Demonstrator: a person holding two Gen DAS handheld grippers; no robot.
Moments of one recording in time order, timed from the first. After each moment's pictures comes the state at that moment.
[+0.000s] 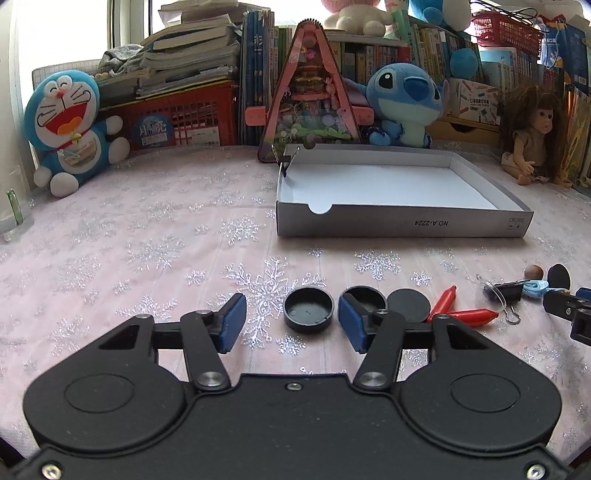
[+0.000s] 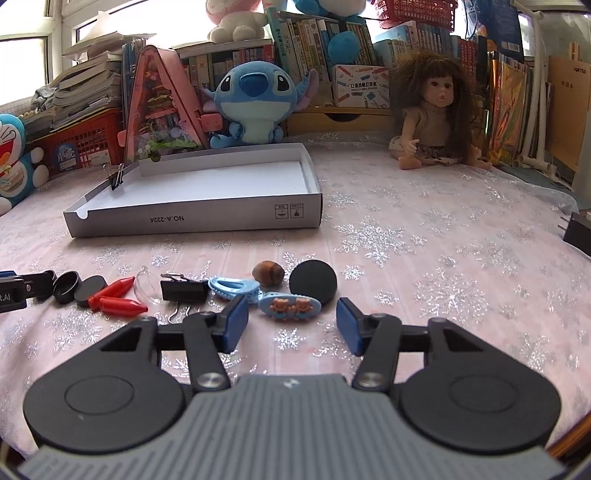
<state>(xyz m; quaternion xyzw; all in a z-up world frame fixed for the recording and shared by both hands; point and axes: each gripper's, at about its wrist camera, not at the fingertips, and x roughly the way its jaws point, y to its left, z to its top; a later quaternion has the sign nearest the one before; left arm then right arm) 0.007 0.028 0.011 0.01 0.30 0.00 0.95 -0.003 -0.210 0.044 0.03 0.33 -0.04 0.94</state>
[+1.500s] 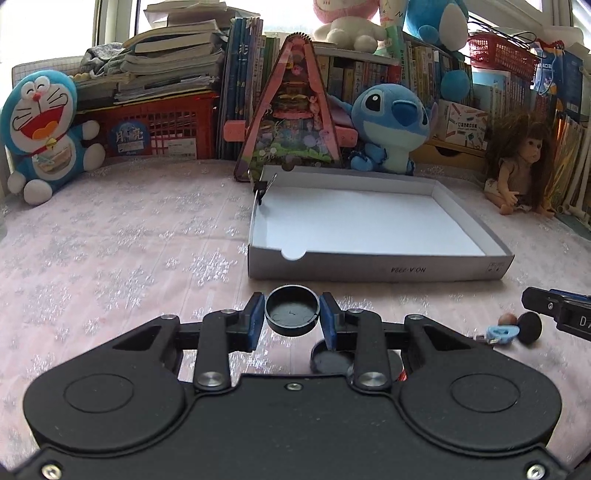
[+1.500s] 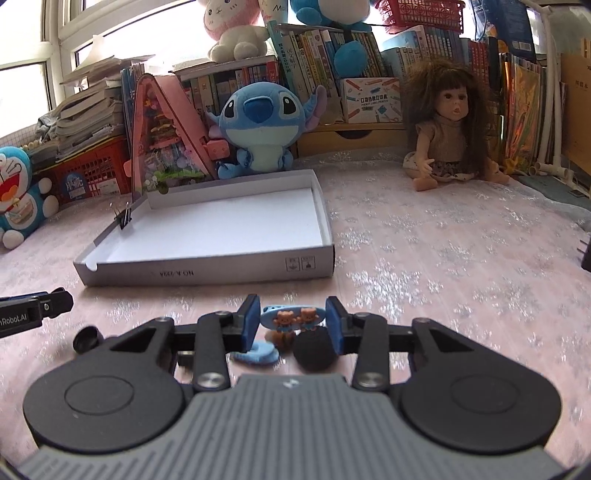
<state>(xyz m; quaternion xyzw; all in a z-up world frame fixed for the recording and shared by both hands) 0.040 0.023 0.041 -0.02 0.30 -0.04 0.95 0.035 -0.220 0.075 0.07 0.32 -0.01 0.94</state>
